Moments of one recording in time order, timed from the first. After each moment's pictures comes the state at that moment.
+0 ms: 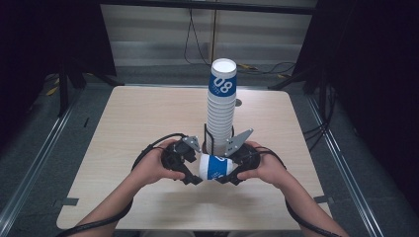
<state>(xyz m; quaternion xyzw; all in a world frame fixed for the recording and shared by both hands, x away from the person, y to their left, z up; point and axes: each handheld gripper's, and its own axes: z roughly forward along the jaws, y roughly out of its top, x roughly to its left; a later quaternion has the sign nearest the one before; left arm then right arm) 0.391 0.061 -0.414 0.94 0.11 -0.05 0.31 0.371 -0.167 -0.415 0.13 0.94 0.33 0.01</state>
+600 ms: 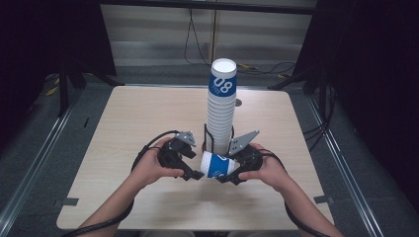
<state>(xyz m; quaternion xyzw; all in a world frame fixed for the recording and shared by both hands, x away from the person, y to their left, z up) 0.395 0.069 -0.414 0.92 0.15 -0.05 0.37 0.370 -0.176 -0.423 0.16 0.92 0.37 0.01</state>
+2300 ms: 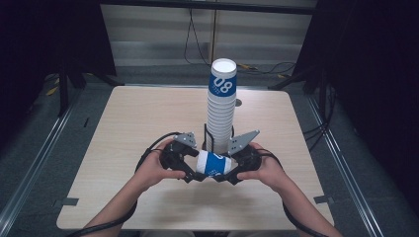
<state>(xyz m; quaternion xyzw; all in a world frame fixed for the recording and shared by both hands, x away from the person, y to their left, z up) 0.395 0.066 -0.426 0.90 0.13 -0.06 0.41 0.367 -0.169 -0.416 0.14 0.91 0.40 0.02</state>
